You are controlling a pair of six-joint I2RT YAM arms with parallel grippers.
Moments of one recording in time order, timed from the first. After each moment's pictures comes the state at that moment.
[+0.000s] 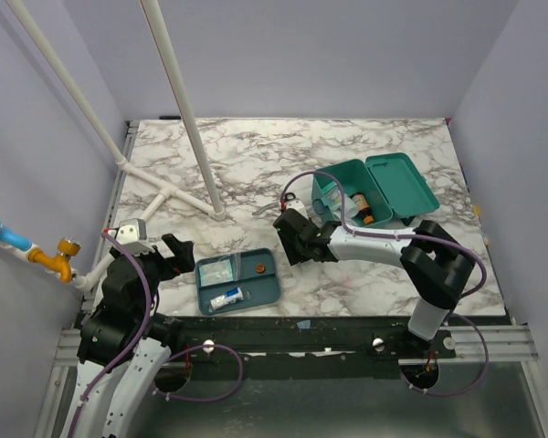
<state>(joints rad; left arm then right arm) -0.33 0.21 0.68 -0.77 -0.25 -0.43 0.94 1.74 1.04 -0.35 0.34 0.43</state>
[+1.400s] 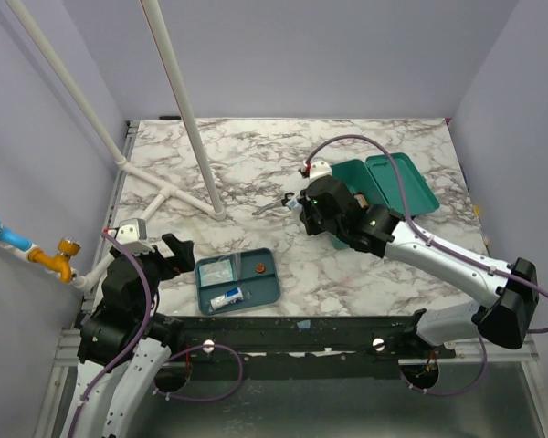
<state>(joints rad) -0.33 0.21 0.68 -0.77 -0.25 -0.43 0.94 1.36 1.18 -0.49 0.33 0.34</state>
